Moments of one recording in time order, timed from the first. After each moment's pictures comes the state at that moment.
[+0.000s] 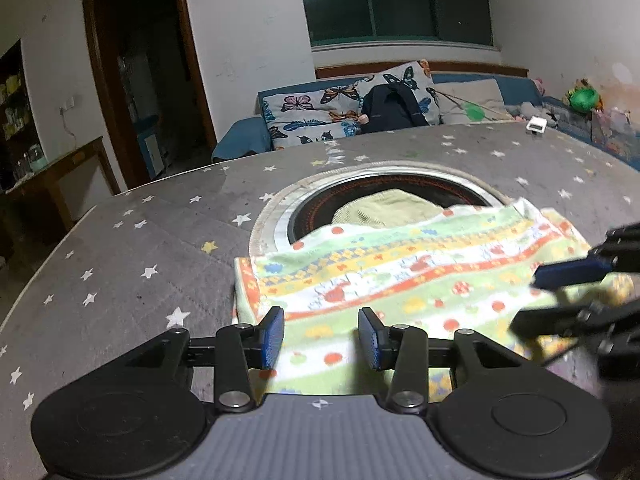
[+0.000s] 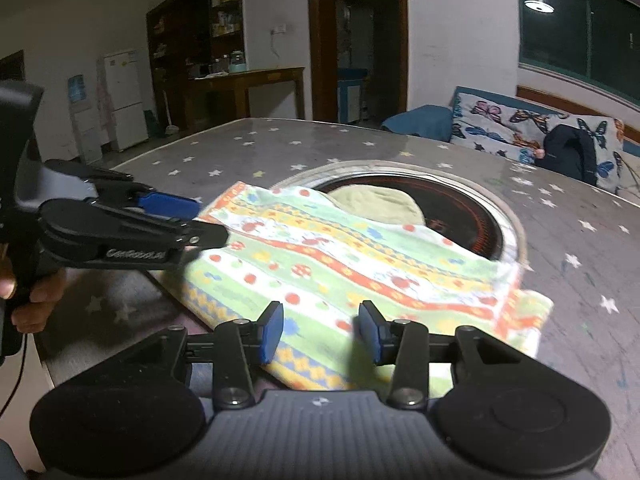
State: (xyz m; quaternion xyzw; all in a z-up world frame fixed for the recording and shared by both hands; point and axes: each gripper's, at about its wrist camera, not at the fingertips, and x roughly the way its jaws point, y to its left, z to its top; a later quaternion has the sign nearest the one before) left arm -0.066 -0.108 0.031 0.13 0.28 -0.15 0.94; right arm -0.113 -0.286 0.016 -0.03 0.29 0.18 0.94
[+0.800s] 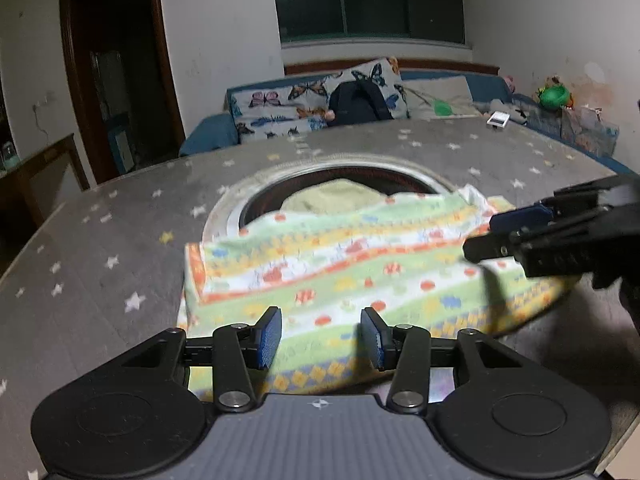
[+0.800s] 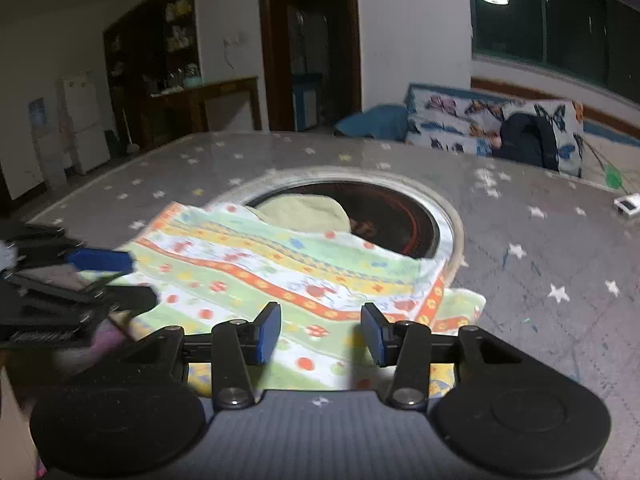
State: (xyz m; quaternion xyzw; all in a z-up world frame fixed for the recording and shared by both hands) left arm -0.090 -0.124 0.028 0.12 0.30 -0.19 0.93; right arm -0.092 -0.326 0.018 0.00 0.30 0.11 0.95
